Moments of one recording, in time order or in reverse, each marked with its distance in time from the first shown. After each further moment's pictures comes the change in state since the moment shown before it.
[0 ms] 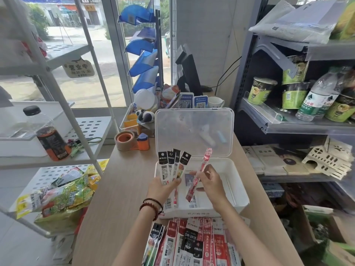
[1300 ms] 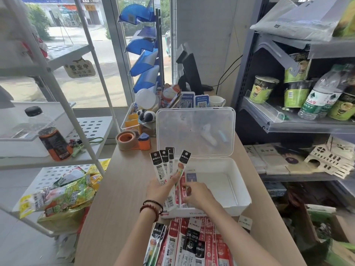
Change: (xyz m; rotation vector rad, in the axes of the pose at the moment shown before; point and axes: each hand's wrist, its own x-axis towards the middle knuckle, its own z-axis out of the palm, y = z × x) left_hand -0.005 -0.001 -0.003 -0.150 0.087 -0.039; right_hand 0.009 0.018 0.031 -0.949 -0.316 0.082
